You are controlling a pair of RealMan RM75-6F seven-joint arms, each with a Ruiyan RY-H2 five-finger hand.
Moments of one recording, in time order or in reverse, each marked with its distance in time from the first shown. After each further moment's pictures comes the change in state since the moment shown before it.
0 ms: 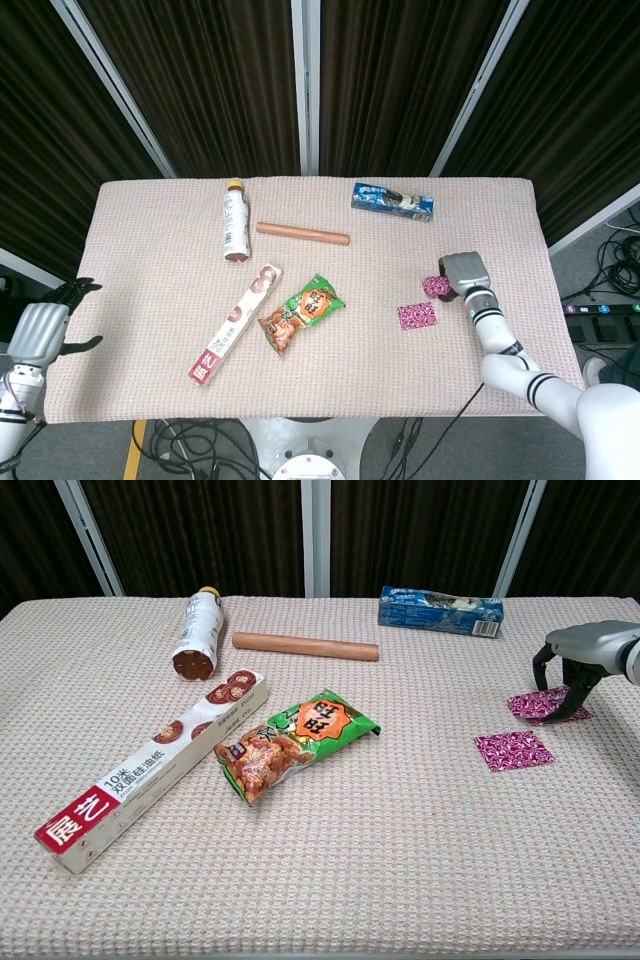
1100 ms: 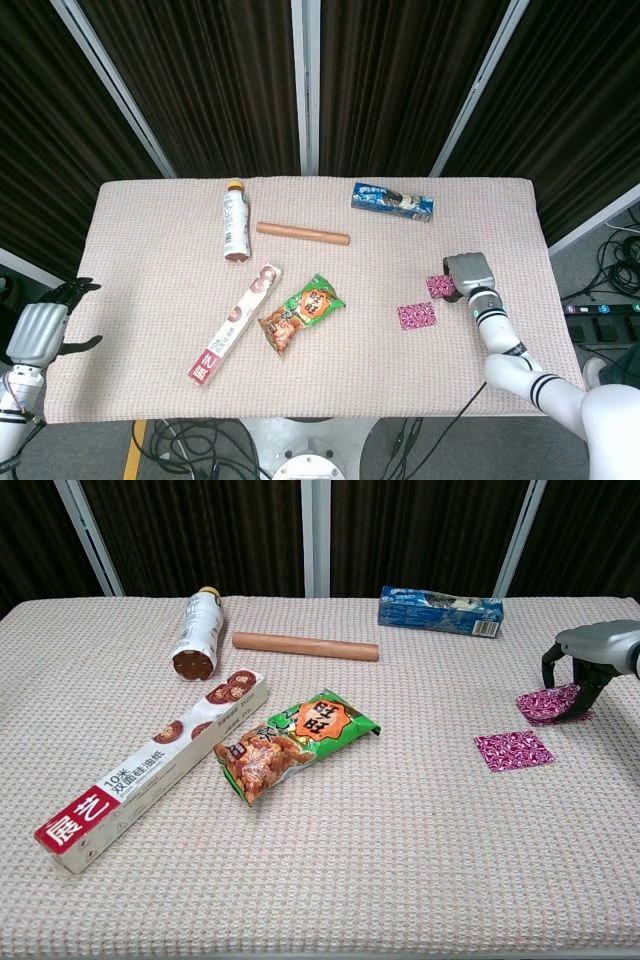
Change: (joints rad) left arm 0.000 -0.005 0.000 0.003 -0.002 -0.004 -0.013; right arm -0.012 0.019 -0.001 -0.012 0.039 0.007 -0.040
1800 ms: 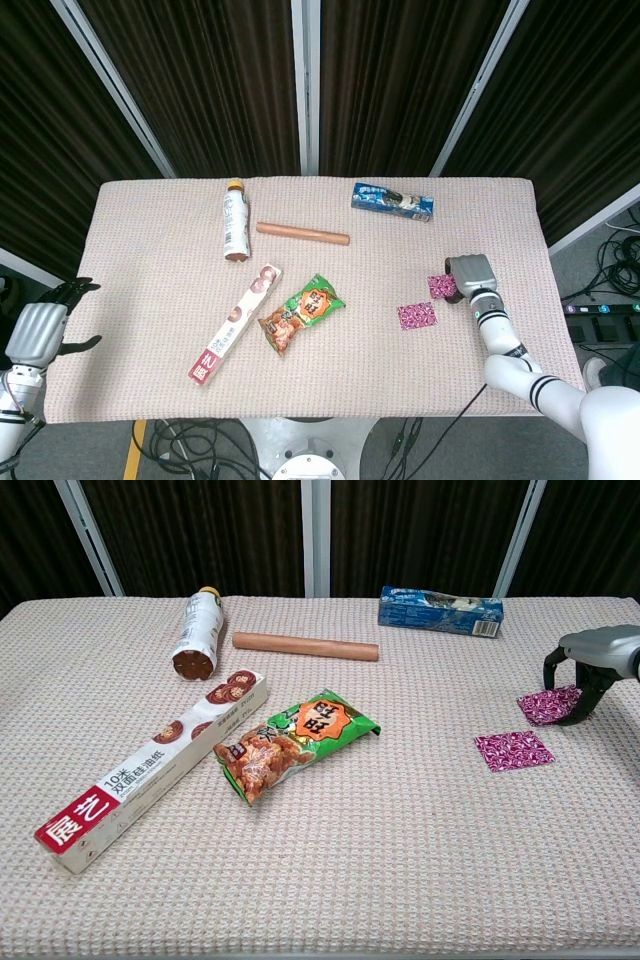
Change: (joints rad) left arm 0.000 0.005 0.000 -0.001 0.003 0.005 0.002; right arm -0.006 -0.016 0.002 0.018 0.016 -0.007 -0.001
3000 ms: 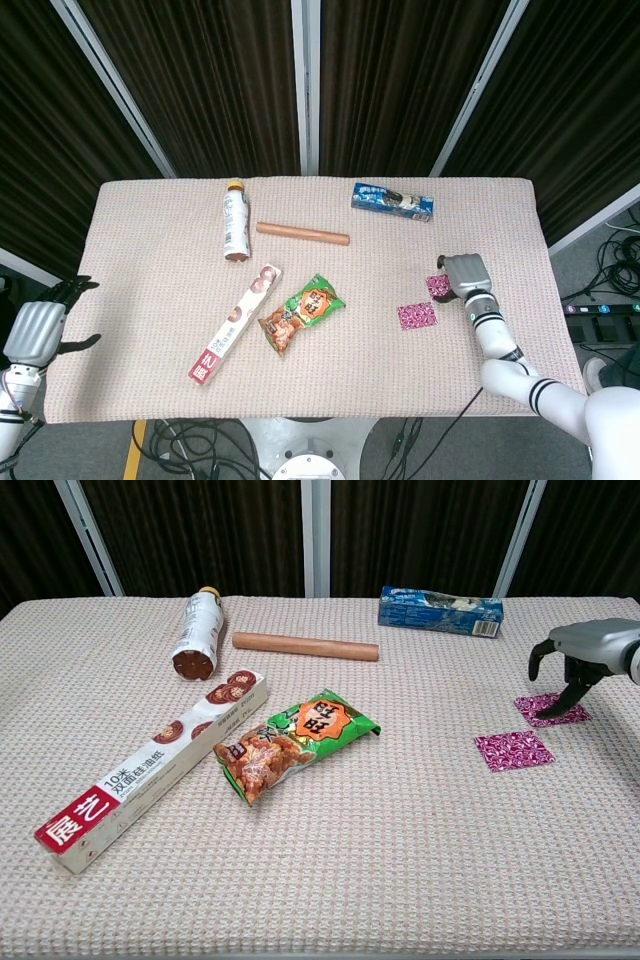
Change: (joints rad) left arm 0.000 0.011 -0.004 -0.014 0.001 0.010 -0.003; right arm -0.008 0.027 0.012 -0.107 -0.048 0.080 0.013
